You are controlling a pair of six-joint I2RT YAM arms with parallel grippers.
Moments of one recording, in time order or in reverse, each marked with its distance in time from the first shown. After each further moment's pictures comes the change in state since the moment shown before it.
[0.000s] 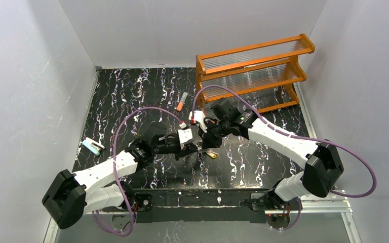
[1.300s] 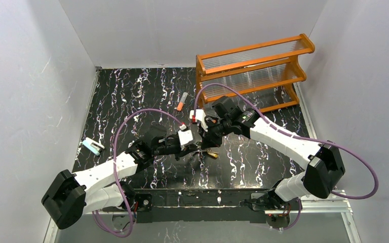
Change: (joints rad) left arm -0.019 -0.012 -0.029 0.046 -0.064 0.018; right arm -0.011 -0.017 0.006 0.002 -0.070 -0.013
